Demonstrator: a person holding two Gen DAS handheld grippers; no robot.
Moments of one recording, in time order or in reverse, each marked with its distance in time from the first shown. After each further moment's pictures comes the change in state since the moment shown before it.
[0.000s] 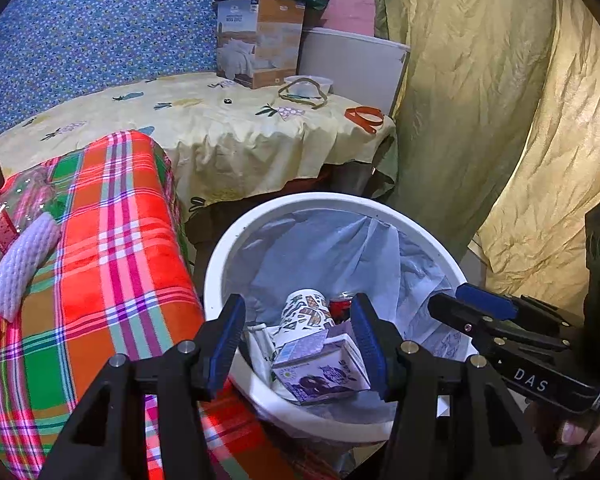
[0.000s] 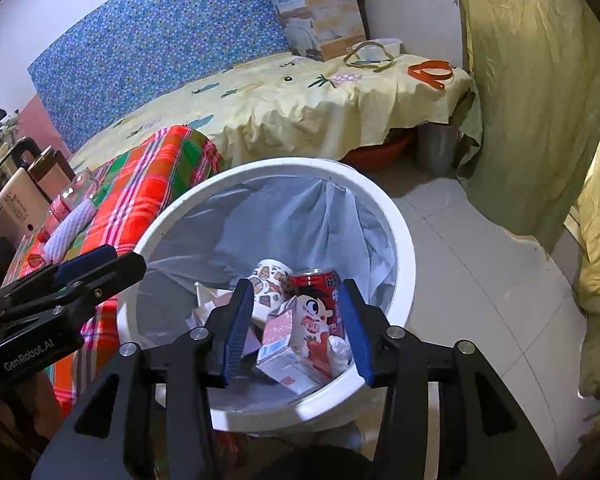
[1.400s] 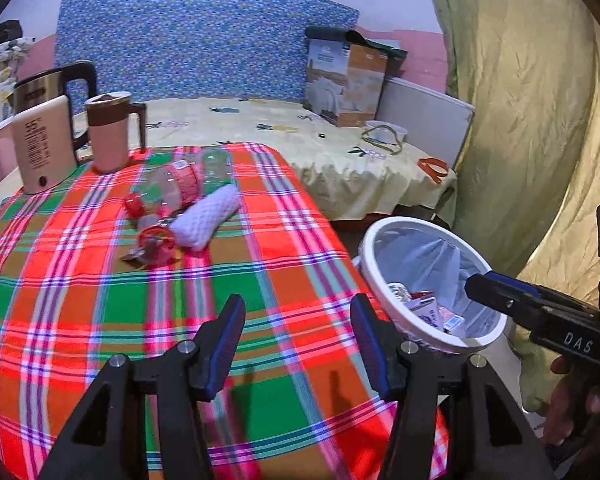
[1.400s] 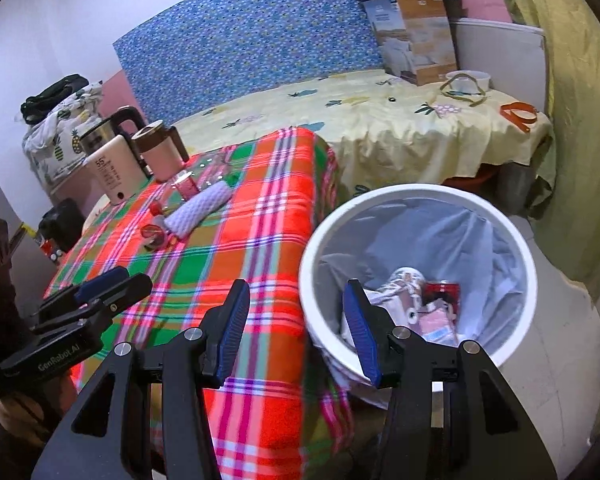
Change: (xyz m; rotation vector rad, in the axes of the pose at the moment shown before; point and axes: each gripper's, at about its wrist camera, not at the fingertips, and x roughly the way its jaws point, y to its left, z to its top) left arm -0.119 0.095 -0.063 -0.175 -0.141 0.190; right arm -0.029 0.095 -0.008 -0.157 -0.030 0.237
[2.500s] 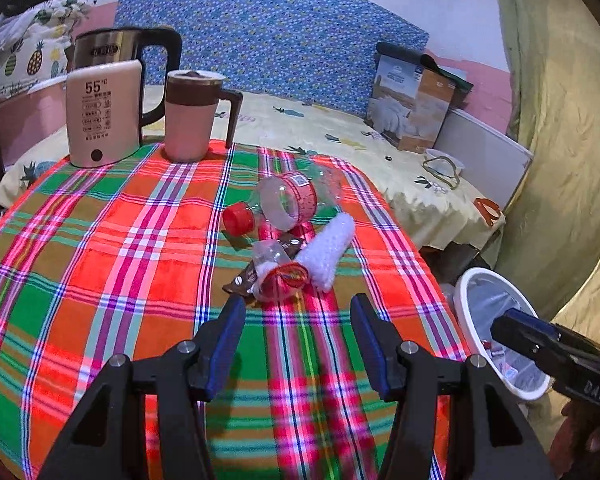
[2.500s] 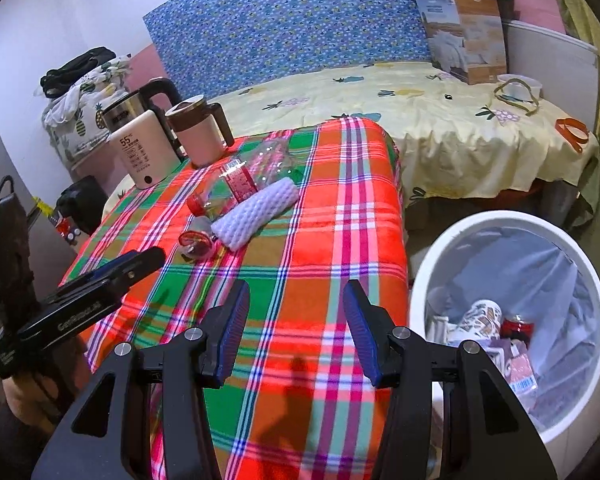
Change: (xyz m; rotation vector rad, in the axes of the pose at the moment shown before) left arm 0.026 0.104 0.026 -0.173 -0.017 0.097; right arm 0.049 0.060 0.023 -0.080 0.062 0.082
